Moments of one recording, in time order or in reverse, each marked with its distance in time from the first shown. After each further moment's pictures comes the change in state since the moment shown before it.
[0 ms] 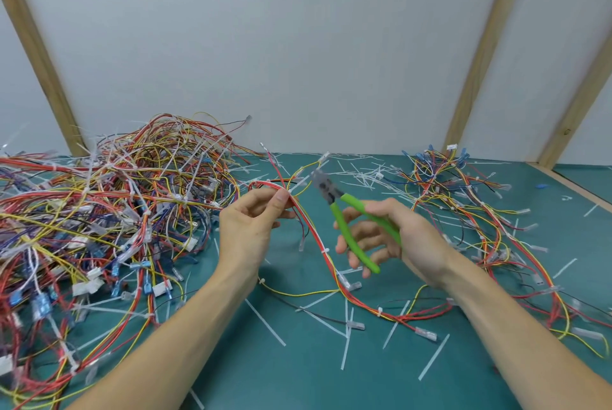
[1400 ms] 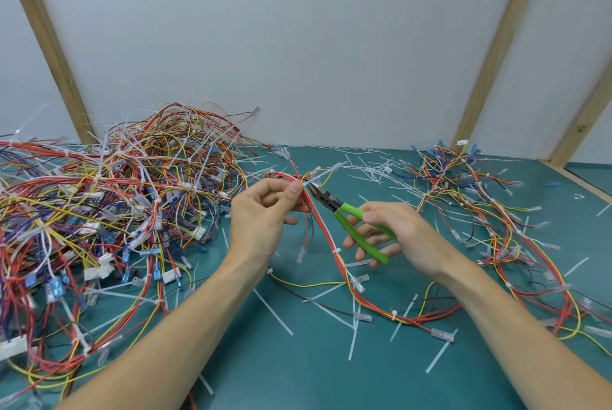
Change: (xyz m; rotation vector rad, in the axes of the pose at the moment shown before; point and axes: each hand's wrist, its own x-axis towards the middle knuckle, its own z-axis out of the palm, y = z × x) left_hand -0.004 0.008 0.001 0.000 -0.044 -0.003; right_hand 0.002 0.005 0.007 -0.280 0.110 -0.016
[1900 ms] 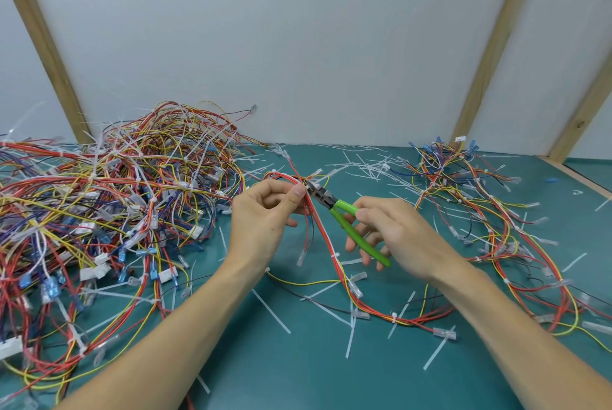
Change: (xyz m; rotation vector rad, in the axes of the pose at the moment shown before) left_hand -0.003 -0.002 0.002 0.064 -0.034 0.017; right_hand -0.004 -0.001 0.007 -0.153 0.077 -0.097
